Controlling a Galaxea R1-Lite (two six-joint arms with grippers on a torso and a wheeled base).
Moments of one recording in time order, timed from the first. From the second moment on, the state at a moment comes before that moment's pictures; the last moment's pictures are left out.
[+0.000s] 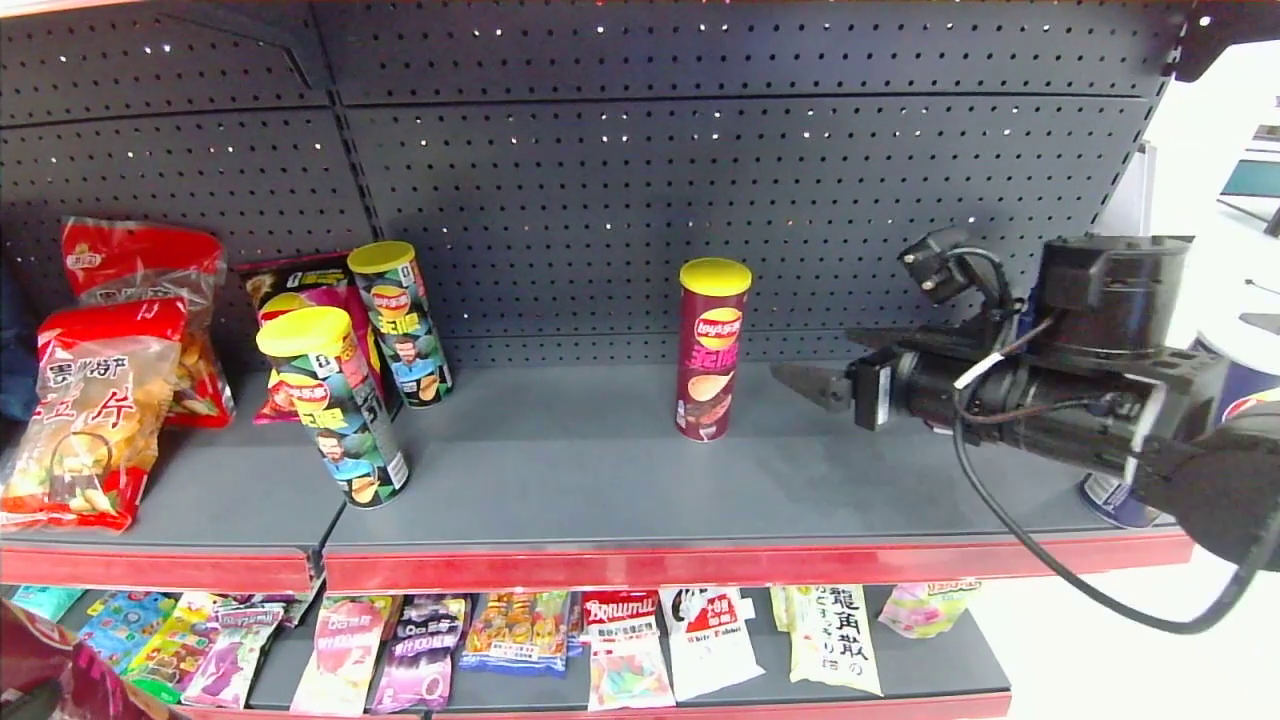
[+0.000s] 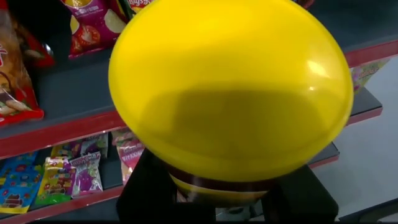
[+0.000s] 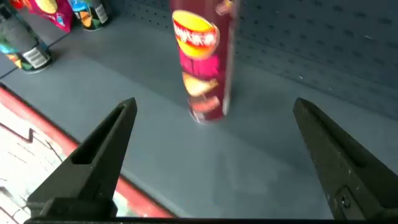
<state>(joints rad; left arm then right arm) 0.01 0.48 -0.48 0.25 -0.26 0.11 0.43 1.71 -0.85 -0.62 0.15 -0.05</state>
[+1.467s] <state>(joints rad) 0.01 0.51 -0.48 0.25 -0.23 0.11 0.48 2.05 -1.23 -0.62 0.13 -0.03</state>
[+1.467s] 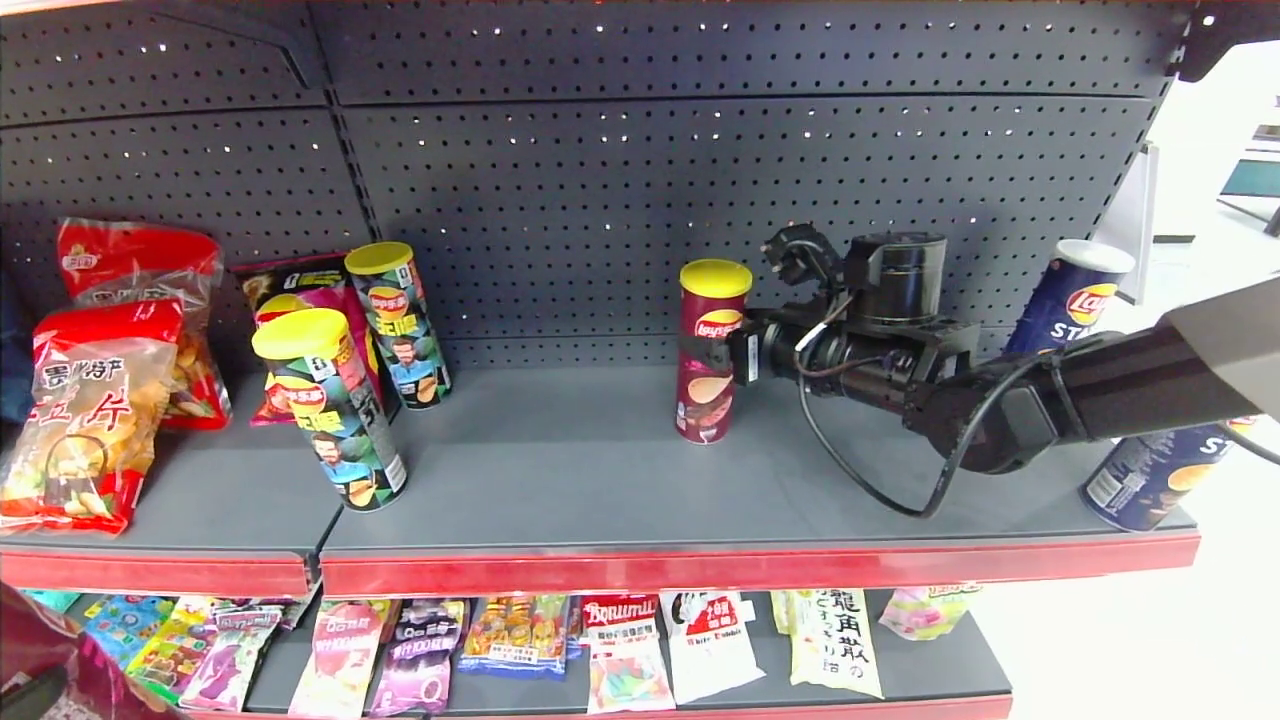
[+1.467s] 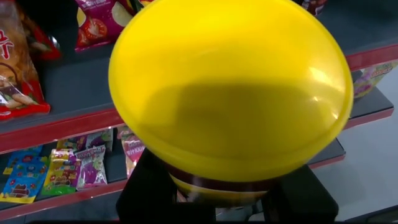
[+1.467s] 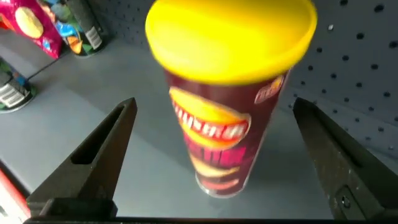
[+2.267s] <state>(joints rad) 0.01 0.51 -0.48 0.25 -0.22 0.11 0.49 2.13 -1.34 -0.62 0.11 -0.03</state>
